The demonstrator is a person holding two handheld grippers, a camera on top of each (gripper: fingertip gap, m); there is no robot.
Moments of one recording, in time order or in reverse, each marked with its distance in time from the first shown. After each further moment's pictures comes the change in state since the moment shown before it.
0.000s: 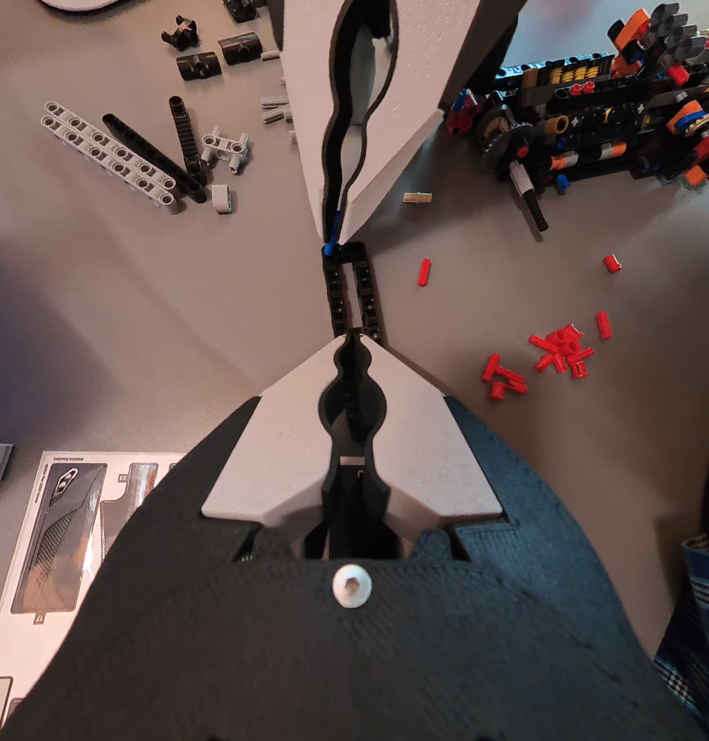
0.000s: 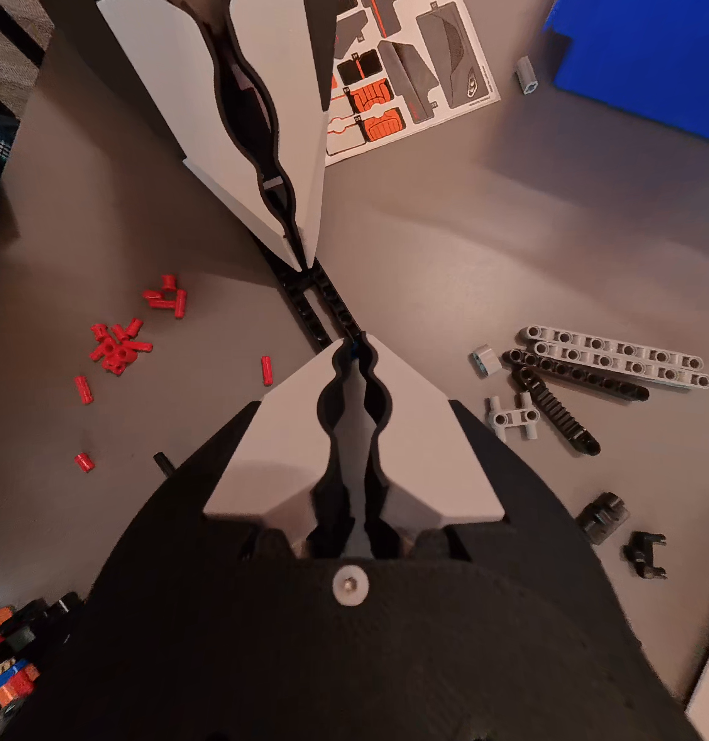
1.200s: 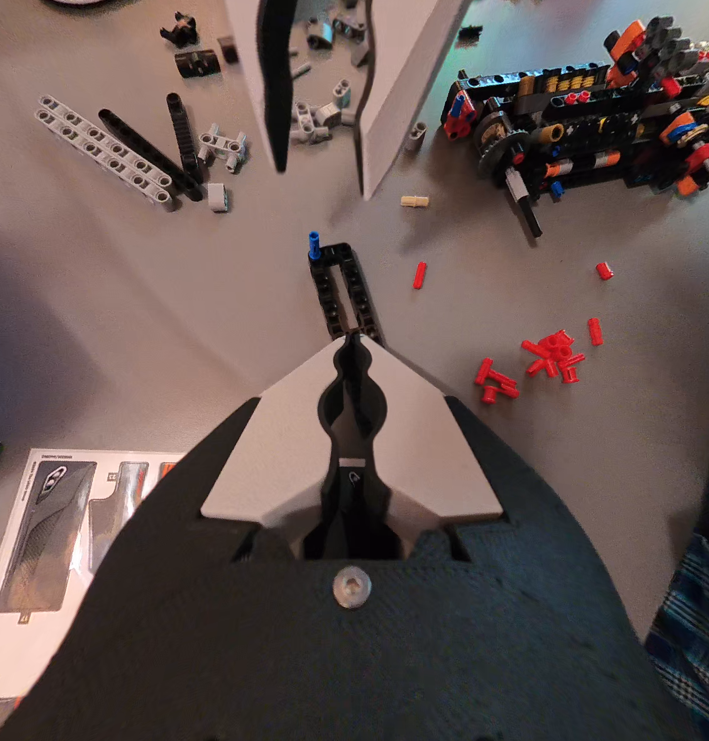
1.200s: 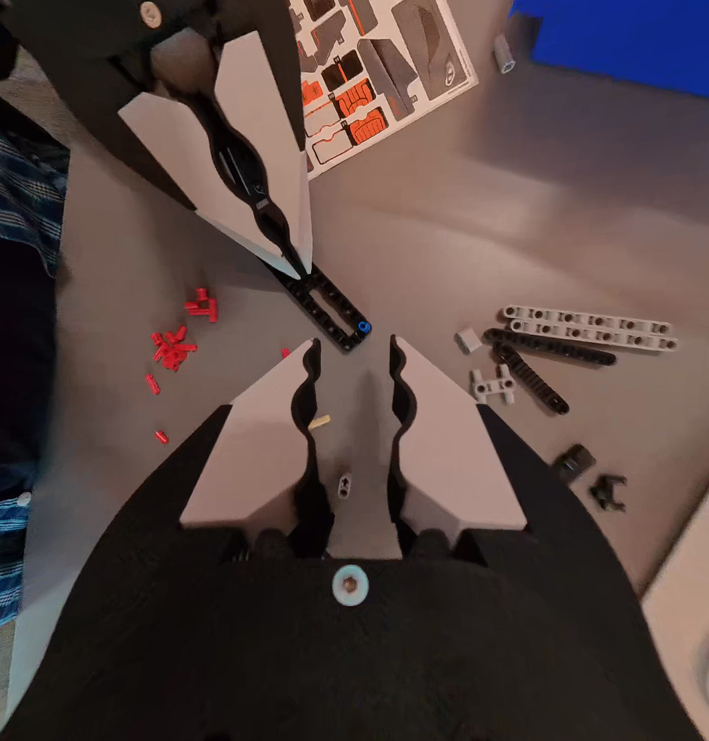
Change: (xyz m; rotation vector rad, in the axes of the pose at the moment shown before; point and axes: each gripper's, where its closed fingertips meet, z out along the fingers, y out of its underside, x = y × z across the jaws) left arm 0.003 -0.001 0.000 0.000 0.003 -0.023; right arm 0.004 -0.015 -0.028 -0.126 -0.054 0.121
